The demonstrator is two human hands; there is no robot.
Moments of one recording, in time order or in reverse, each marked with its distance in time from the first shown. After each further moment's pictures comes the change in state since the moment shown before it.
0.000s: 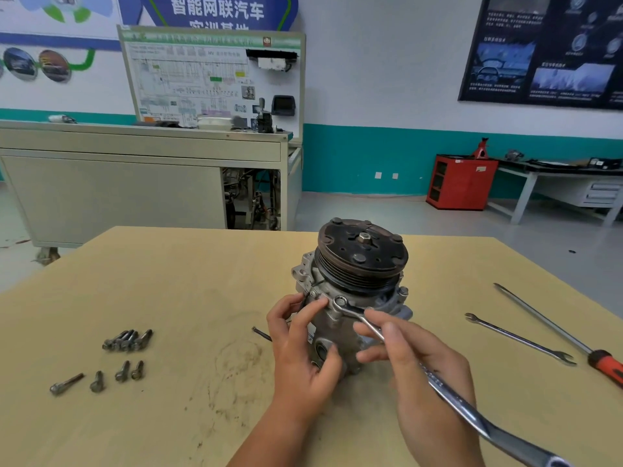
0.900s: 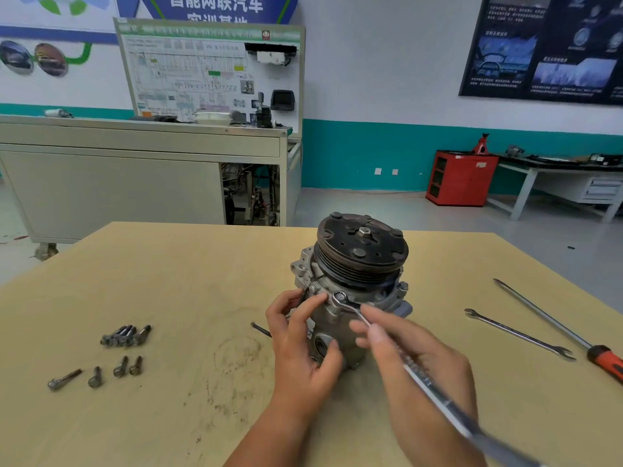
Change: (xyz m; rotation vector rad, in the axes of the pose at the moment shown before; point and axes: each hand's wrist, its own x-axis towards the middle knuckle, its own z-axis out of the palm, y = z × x) left_hand -0.001 0.001 0.001 -0.013 0.002 -0.023; right_hand -0.002 -0.002 -0.002 -0.184 -0.041 -0.070
